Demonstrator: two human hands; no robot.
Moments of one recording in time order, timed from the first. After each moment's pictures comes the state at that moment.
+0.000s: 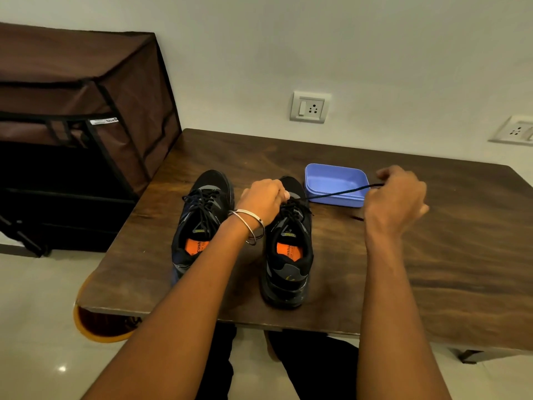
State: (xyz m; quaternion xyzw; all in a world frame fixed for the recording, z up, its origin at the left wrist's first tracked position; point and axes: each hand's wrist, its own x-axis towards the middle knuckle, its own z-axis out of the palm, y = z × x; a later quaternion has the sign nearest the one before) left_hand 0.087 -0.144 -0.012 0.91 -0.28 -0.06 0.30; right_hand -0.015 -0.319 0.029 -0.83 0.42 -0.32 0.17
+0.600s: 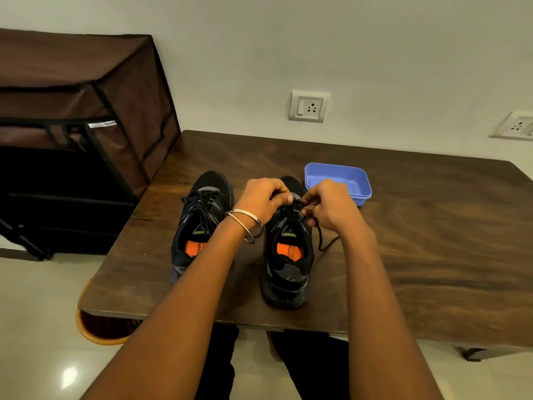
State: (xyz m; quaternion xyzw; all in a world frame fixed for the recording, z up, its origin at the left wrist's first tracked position) left_hand 0.083 -0.137 -0.007 0.88 -0.31 -0.04 0.37; right_hand 0.016 -0.285 0.014 -0.94 0.16 0.00 0.30
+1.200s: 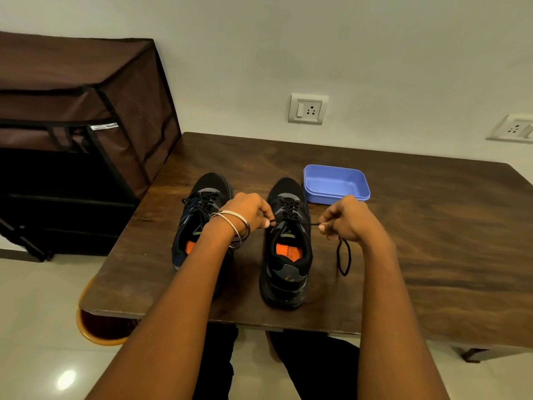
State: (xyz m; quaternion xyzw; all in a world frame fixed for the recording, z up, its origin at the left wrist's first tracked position) left_hand 0.088 -0.112 -0.011 0.91 -0.28 -0.19 0.23; right_hand -0.006 -0.320 0.001 -0.91 0.21 0.07 0.35
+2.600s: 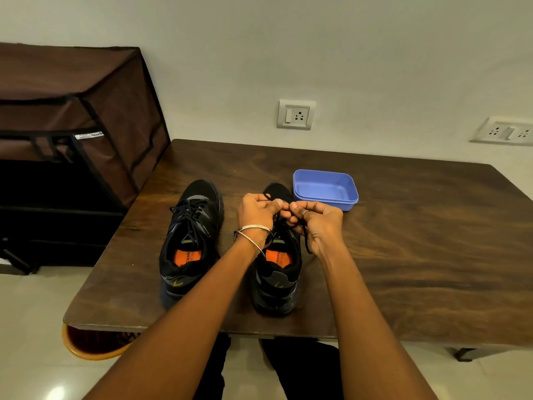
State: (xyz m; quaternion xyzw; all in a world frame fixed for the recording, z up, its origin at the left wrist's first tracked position) left_hand 0.068 -0.177 -0.040 0.69 0.01 -0.09 0.72; right_hand 0.009 -0.276 -0.019 -0.56 0.31 -0.14 0.76
